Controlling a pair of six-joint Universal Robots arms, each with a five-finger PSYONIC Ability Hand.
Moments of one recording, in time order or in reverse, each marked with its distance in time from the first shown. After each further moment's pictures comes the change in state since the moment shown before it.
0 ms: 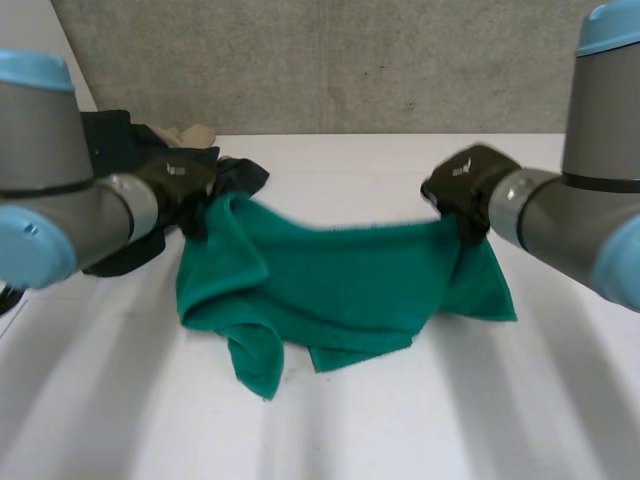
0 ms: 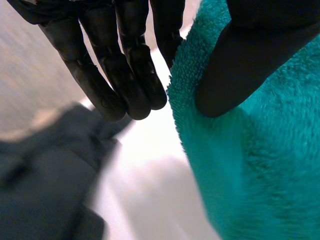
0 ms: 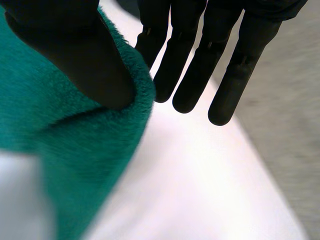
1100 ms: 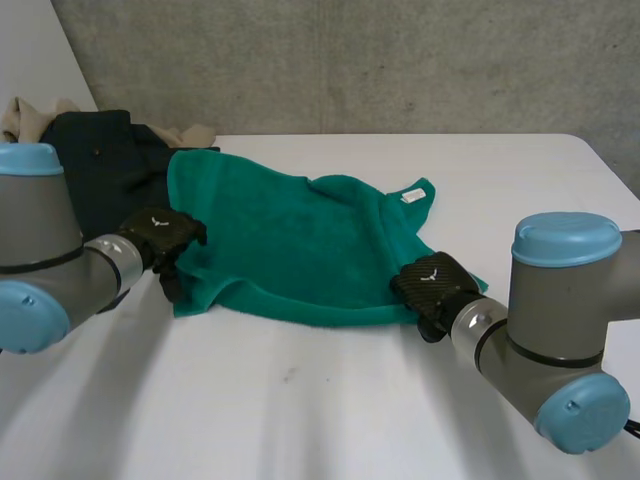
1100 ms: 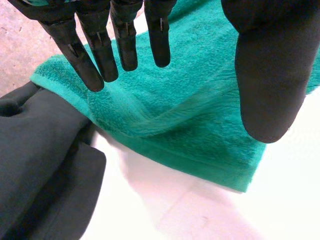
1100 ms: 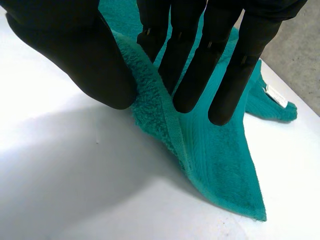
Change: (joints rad) left arm 0.093 0.089 -0.458 0.295 0.038 0.147; right arm 0.027 -0.010 0.621 -0.556 -0.088 0.161; left_hand -0.769 -0.814 -0.803 -0.820 -0.779; right_hand 0.000 0.000 0.000 0.000 0.014
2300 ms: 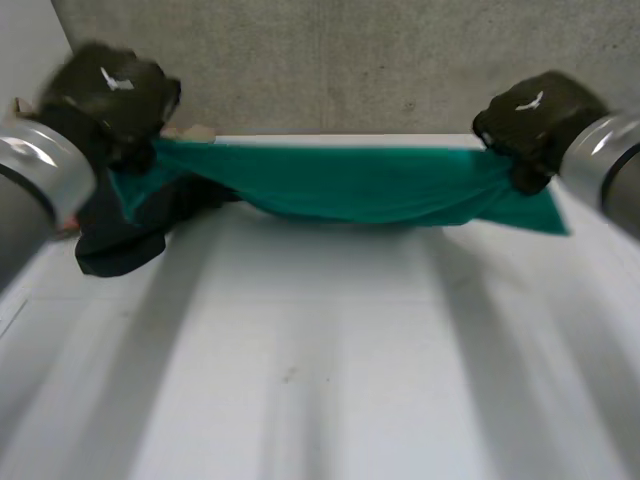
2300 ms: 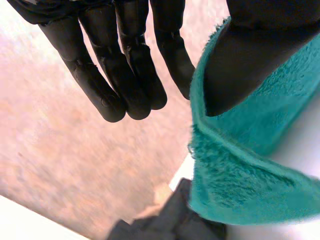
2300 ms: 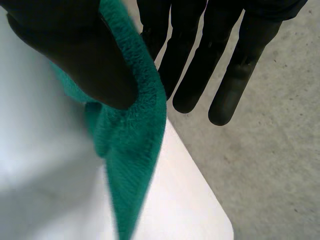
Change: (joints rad) left arm -0.153 0.479 0.048 -0.050 -0.114 0.128; right arm -0.100 -0.247 -0.513 0.535 0.089 -0.171; left_hand 0.780 0.812 0.803 0.820 0.783; right_hand 0.000 0.000 0.001 0.001 0.000
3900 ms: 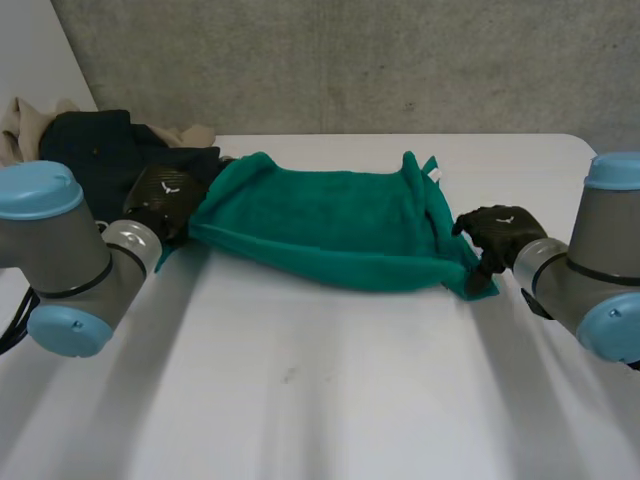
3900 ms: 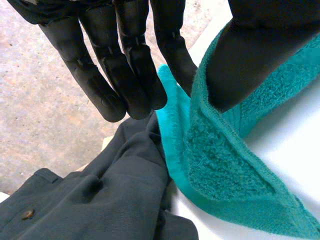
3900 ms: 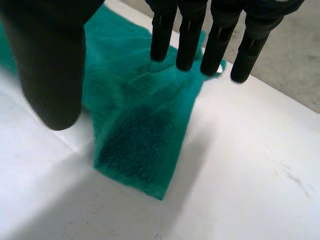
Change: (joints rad) left arm 0.097 -0.479 -0.113 0.459 0.059 -0.008; right arm -0.129 0.345 0.284 -0.456 -0.093 0.412; left_hand 0.000 0.002 0.001 0.001 0.000; right_hand -0.716 -0.760 -0.767 -0.781 -0.778
